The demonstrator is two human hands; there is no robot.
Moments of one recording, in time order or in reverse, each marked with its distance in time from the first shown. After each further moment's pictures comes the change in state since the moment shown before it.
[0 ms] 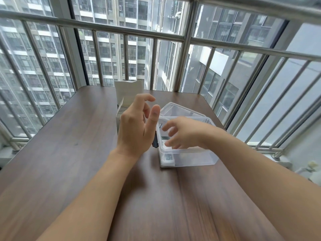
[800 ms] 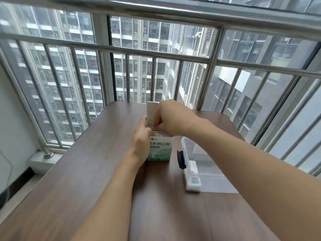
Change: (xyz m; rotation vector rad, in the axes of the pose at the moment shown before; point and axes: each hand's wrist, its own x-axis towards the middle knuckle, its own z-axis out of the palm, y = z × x) left_hand 0.008 -0.068 -0.027 -0.500 -0.125 -0.716; right_hand 0.054 -0.108 -0.006 -0.450 0.355 -0.467
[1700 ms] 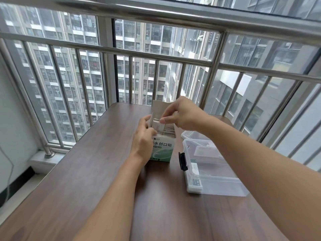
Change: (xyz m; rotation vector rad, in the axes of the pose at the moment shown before) left_hand -0.002 0.006 0.007 0.026 0.063 -0.064; right_hand 0.003 0.032 -0.009 0.465 -0.031 0.091
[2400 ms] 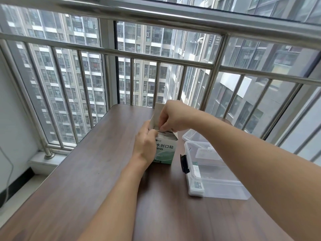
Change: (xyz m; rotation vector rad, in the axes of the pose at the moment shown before) left_hand -0.006 0.007 0.002 0.108 0.060 0.021; right_hand 0.017 -0.022 0.007 -0.343 -0.140 0.004
